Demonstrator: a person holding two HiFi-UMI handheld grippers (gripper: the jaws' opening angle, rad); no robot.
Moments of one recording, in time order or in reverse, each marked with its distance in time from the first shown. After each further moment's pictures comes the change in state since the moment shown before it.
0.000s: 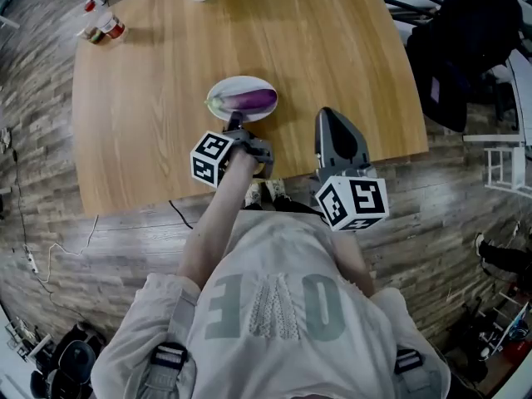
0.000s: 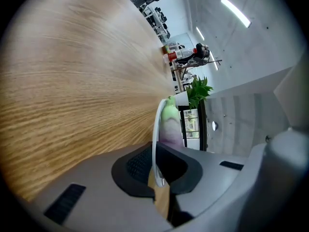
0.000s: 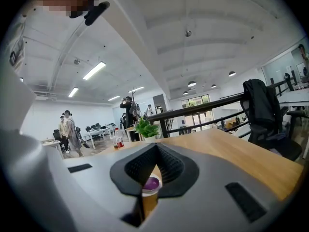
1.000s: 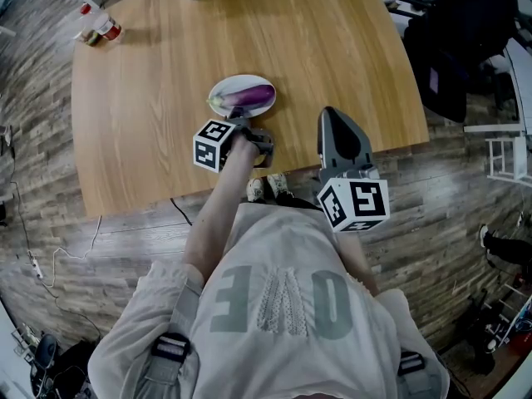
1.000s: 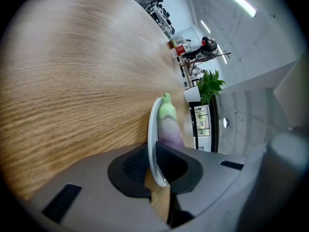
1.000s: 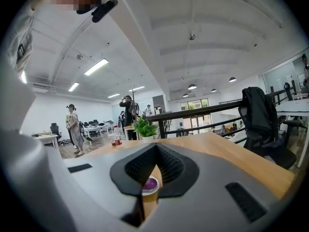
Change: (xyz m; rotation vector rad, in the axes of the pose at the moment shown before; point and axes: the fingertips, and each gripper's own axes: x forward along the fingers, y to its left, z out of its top) left arm 0.014 0.023 -0.002 -0.003 0.030 0.130; right arm -0.018 0.005 0.001 -0.071 -0.007 -0.032
